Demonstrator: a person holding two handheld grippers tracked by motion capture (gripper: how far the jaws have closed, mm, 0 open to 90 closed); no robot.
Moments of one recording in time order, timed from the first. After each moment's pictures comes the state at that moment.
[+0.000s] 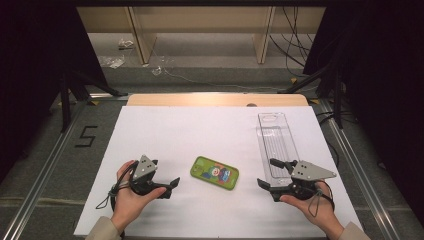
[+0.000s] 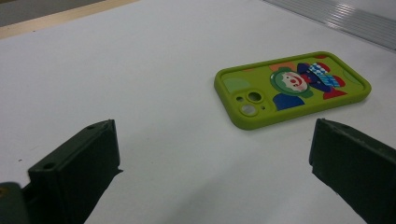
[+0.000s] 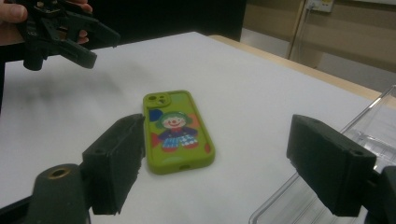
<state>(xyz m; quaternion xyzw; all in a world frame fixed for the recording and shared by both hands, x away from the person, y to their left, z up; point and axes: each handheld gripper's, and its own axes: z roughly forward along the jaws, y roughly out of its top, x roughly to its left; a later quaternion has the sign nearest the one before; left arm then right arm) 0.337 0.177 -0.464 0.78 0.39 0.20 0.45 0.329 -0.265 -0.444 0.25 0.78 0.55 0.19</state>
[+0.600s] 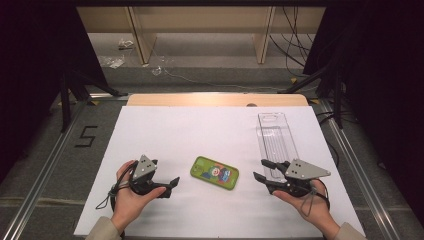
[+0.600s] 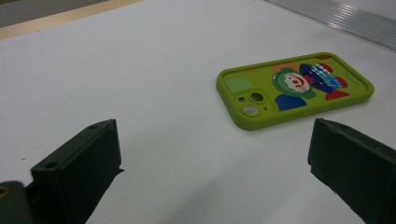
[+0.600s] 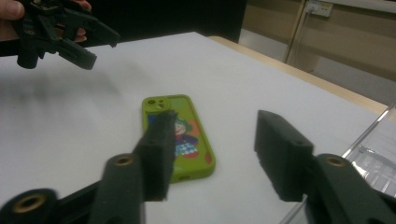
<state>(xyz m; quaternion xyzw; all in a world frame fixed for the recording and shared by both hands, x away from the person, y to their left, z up) 0.337 0.177 -0.464 0.78 0.40 0.20 0.45 0.331 -0.249 -0.437 0.24 0.79 0.53 0.20</state>
